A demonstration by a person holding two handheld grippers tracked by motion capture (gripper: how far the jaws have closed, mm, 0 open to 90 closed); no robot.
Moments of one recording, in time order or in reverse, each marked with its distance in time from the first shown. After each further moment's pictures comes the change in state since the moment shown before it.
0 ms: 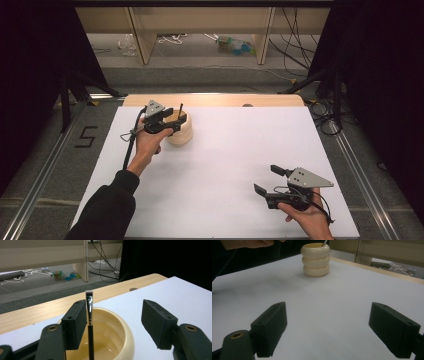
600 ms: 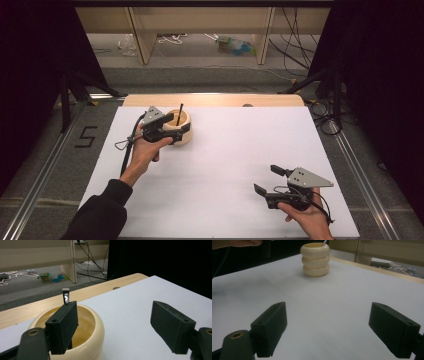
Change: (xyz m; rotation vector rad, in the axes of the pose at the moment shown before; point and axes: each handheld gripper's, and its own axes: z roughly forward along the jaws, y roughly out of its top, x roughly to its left) left arm -0.019 -0.003 -0.025 -0.008 -0.082 0.008; right arm -0.001 -0.001 0.002 -0.020 0.006 0.000
